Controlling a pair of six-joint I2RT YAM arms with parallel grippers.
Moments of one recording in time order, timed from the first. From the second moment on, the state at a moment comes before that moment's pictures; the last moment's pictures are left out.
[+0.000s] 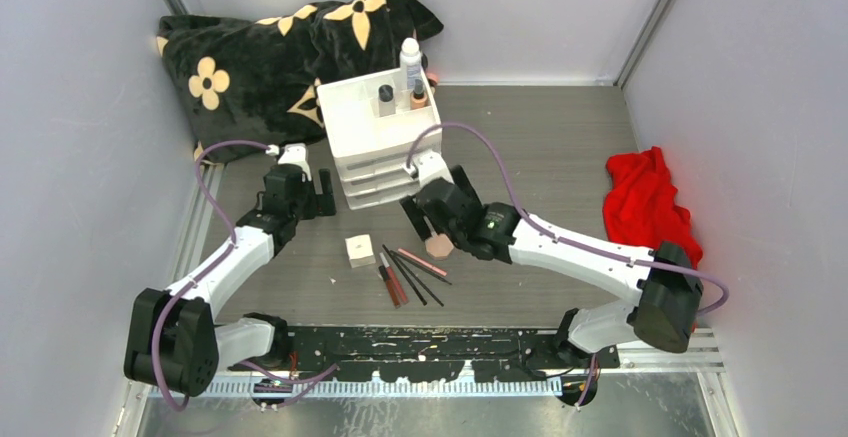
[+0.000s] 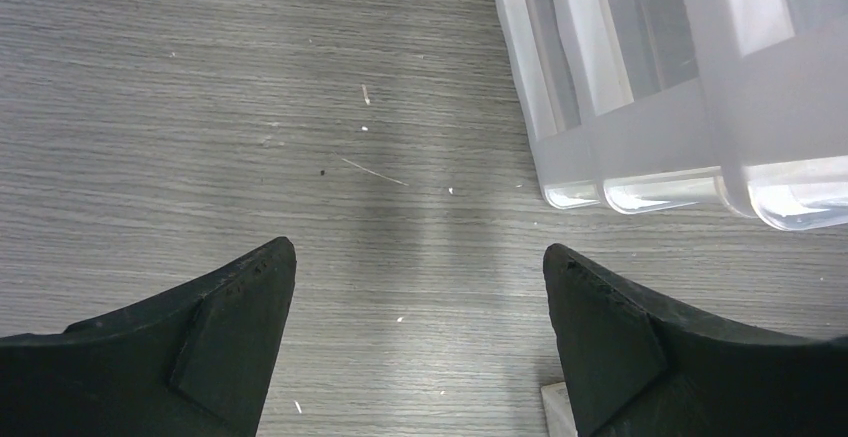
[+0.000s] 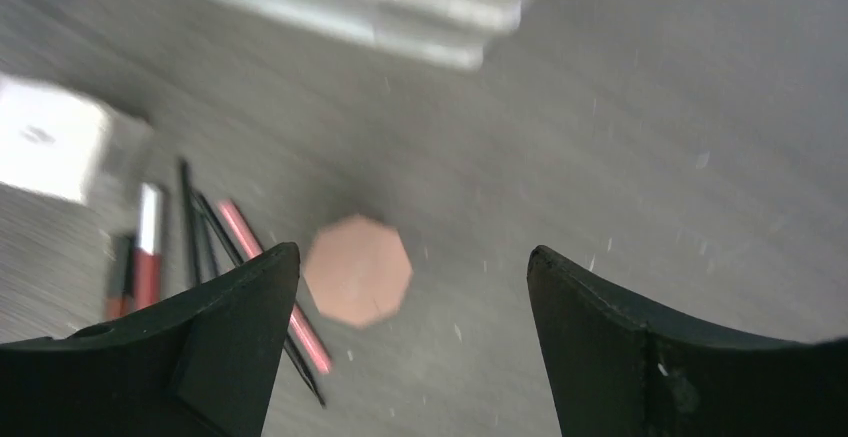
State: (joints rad) left arm -0.24 1.17 0.63 -0.11 -0.18 -0.23; right arm 1.02 1.37 1.12 -0.39 0.54 0.15
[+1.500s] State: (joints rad) left arm -0.24 1.08 0.61 -0.12 -0.25 -0.24; right arm 1.19 2.00 1.34 -0.16 0.38 0.50
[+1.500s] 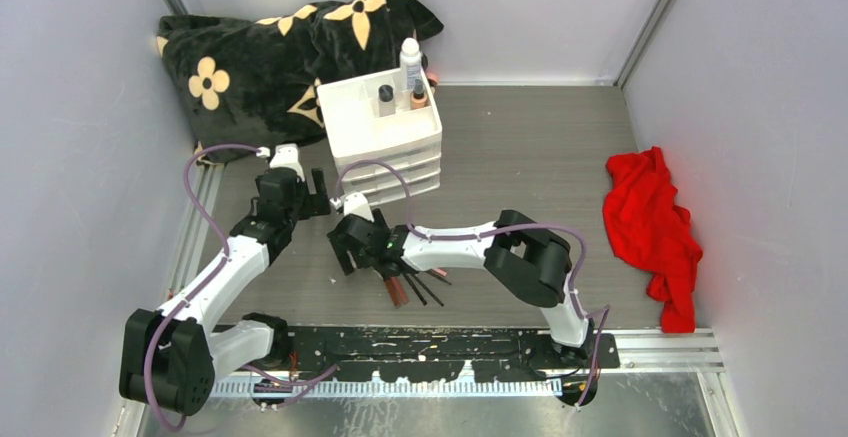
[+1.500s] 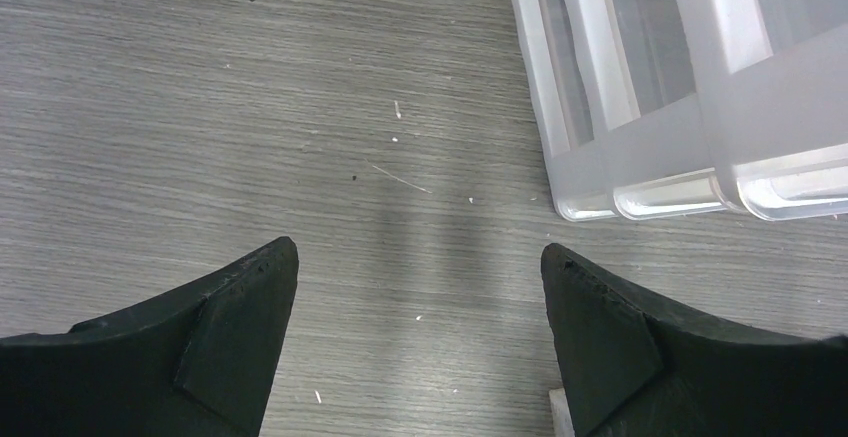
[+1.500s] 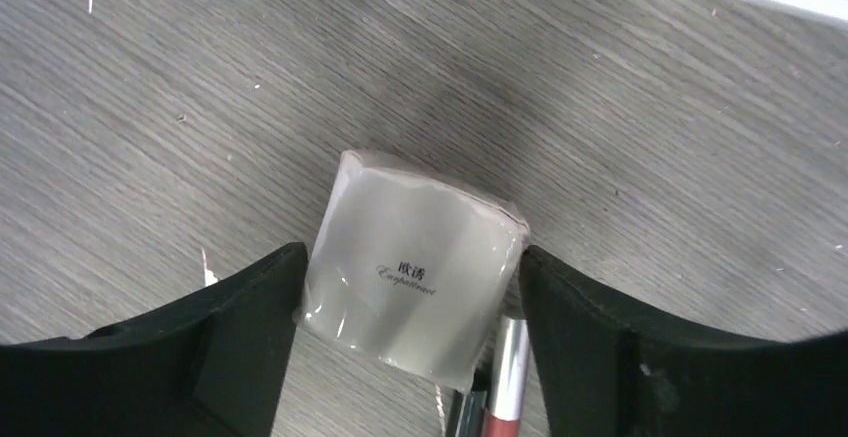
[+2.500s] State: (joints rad) left arm -0.24 1.08 0.60 -0.11 -0.24 -0.24; right arm 1.19 1.78 1.88 -0.48 0.54 0.23
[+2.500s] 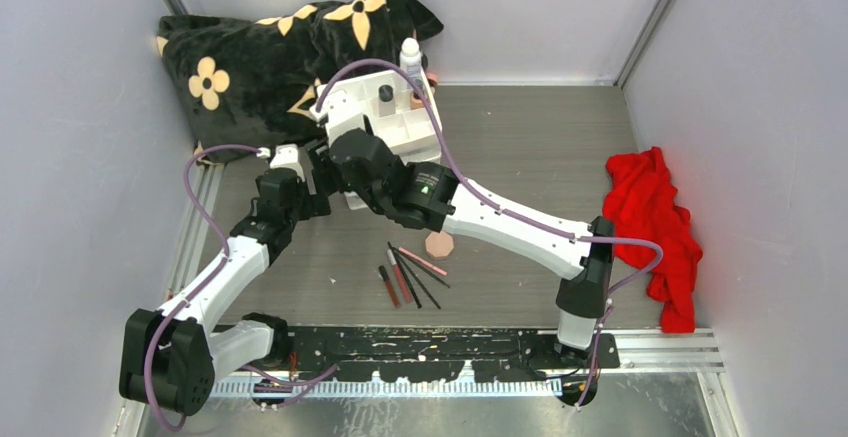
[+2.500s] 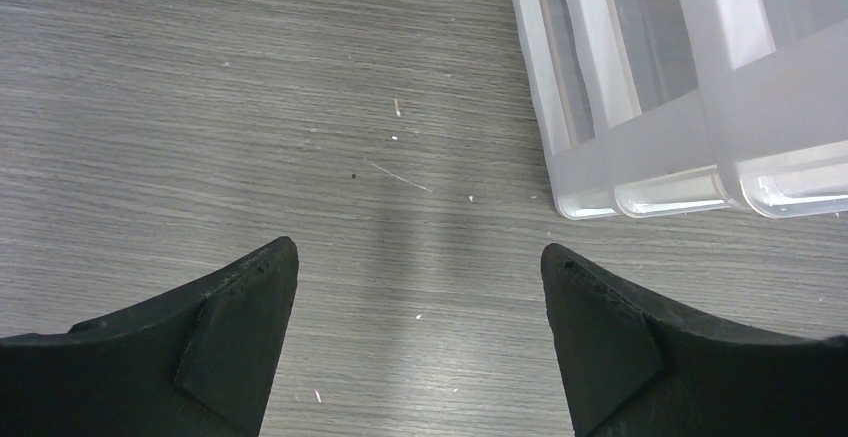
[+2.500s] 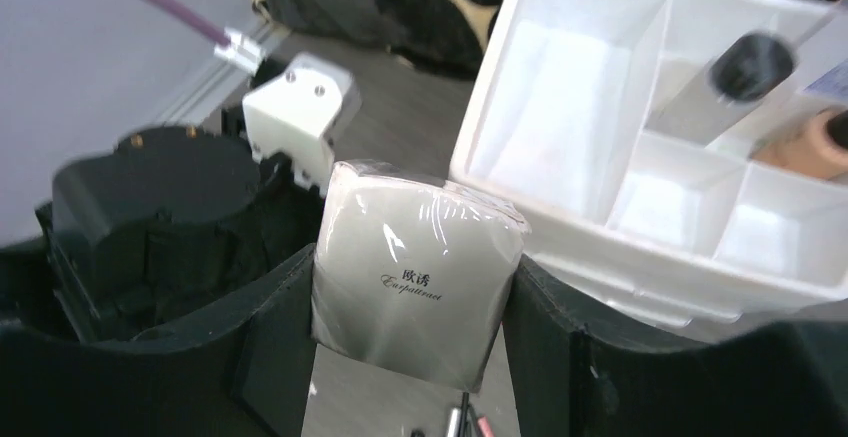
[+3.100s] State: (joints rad) left arm -0.24 1.08 0.60 -0.11 -0.23 -0.24; right arm 0.98 2.09 2.22 -0.46 0.55 0.10
